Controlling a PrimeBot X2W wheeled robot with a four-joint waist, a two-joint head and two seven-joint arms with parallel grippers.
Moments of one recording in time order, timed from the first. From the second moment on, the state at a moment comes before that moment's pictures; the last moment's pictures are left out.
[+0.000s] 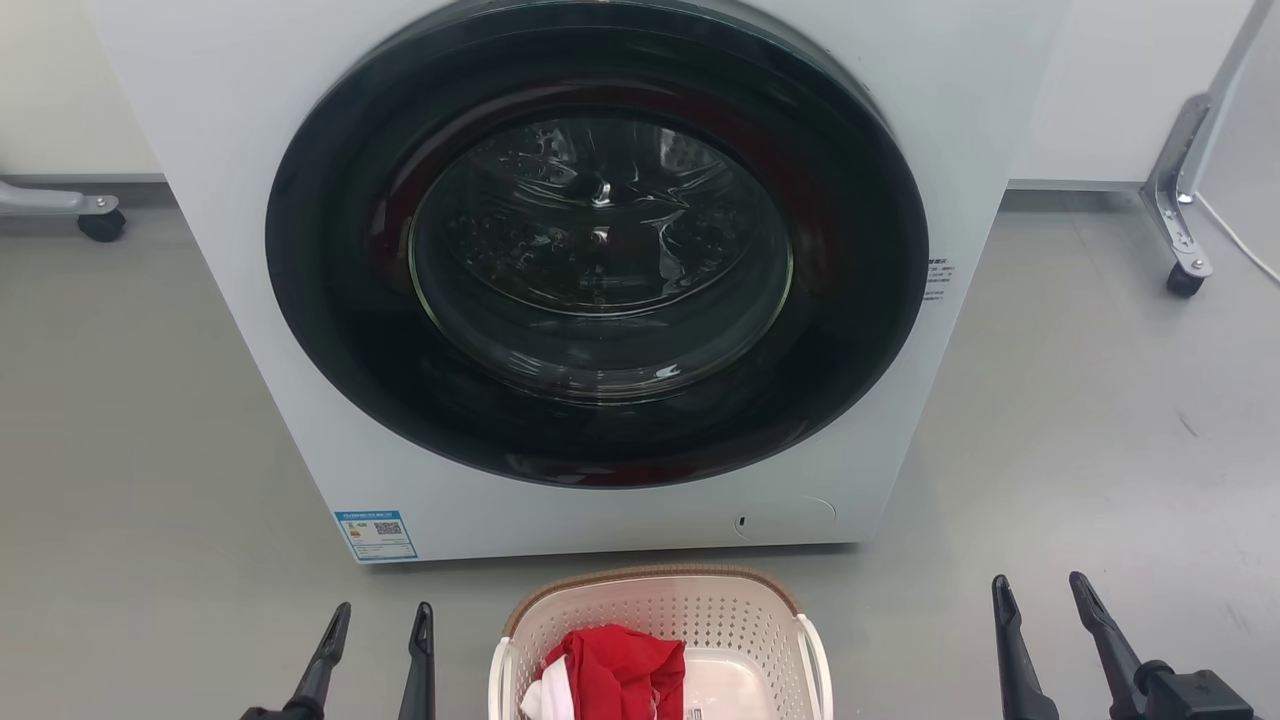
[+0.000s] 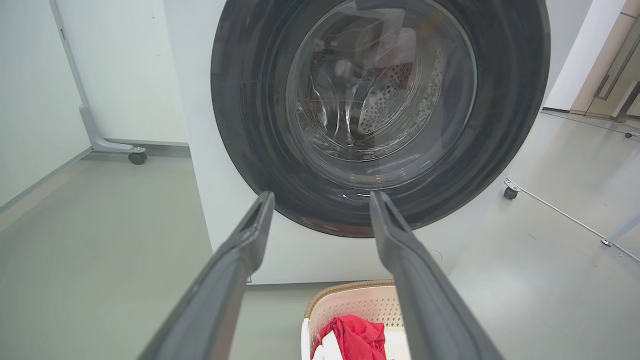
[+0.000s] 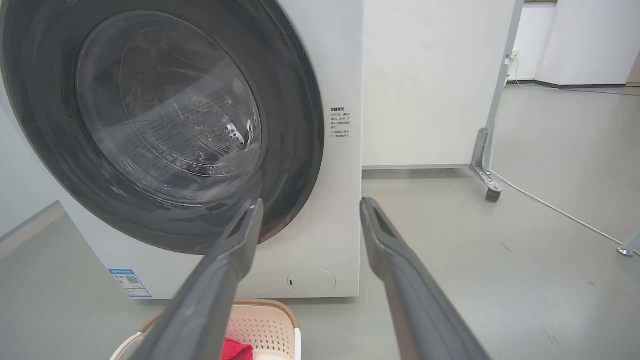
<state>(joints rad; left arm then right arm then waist) 0.13 0.19 -0.26 0.02 -0.37 0.12 -0.18 0.09 -0.22 0.25 0.08 0.33 -0.12 -0.25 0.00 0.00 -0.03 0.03</state>
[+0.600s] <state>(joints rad) 0.14 0.16 -0.23 0.08 -0.49 0.10 -0.15 0.11 -0.19 0.22 0.14 0.45 -0.10 -0.21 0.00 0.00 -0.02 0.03</state>
